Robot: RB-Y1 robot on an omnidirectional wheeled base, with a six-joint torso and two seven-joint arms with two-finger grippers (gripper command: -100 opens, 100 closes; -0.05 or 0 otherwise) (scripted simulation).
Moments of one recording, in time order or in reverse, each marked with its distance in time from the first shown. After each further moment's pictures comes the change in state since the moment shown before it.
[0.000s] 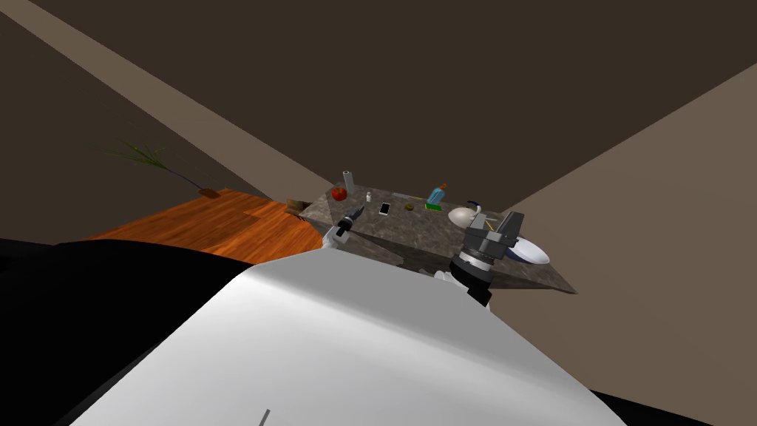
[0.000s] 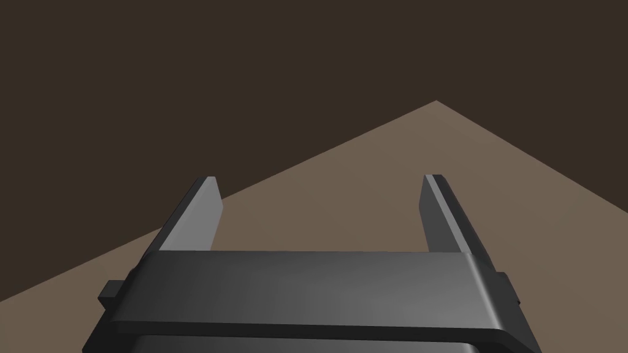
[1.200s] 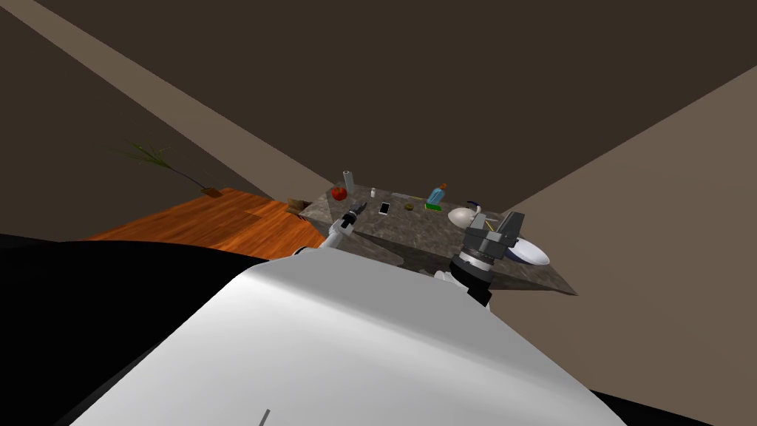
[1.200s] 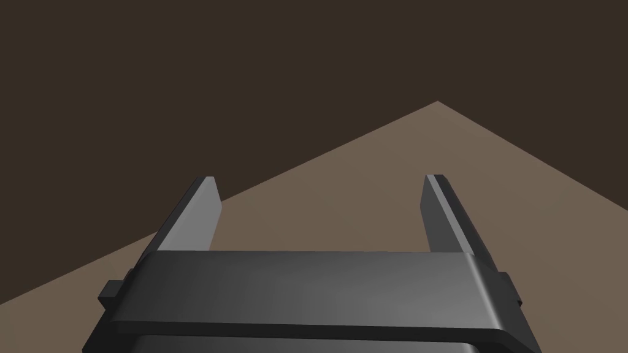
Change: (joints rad) left arm -0.220 0.008 0.051 0.249 0.022 -0.025 -0.079; right arm 0.000 0.000 0.000 0.000 0.000 0.000 0.000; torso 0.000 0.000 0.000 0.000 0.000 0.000
